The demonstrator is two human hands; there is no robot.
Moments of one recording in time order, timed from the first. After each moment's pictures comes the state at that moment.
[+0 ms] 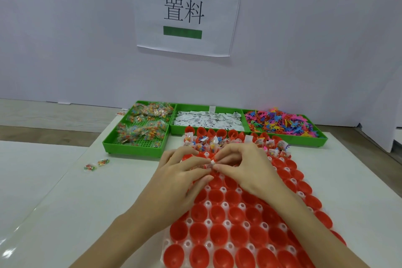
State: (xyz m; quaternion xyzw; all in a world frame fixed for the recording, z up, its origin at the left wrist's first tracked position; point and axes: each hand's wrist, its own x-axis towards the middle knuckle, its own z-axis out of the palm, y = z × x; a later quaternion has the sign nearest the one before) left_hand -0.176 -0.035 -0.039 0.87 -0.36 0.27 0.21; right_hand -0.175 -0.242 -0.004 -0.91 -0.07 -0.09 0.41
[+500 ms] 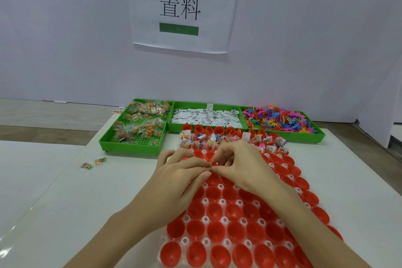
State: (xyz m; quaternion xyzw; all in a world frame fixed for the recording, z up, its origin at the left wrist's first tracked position) left_hand -0.181 -0.036 -0.033 0.90 -0.34 0.17 0.20; right_hand -0.173 -0.236 0.000 -0.95 -0.07 -0.06 0.30
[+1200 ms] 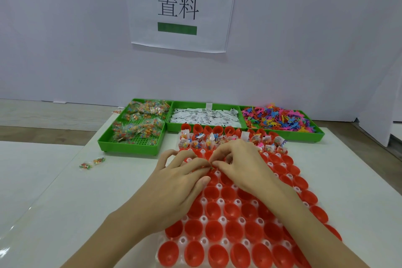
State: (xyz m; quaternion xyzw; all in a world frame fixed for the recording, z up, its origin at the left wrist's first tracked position) left_hand -0.188 -0.036 -0.028 0.92 -0.36 0.16 0.07; right_hand -0.170 -0.236 -0.001 -0.95 -0.09 -0.08 0.27
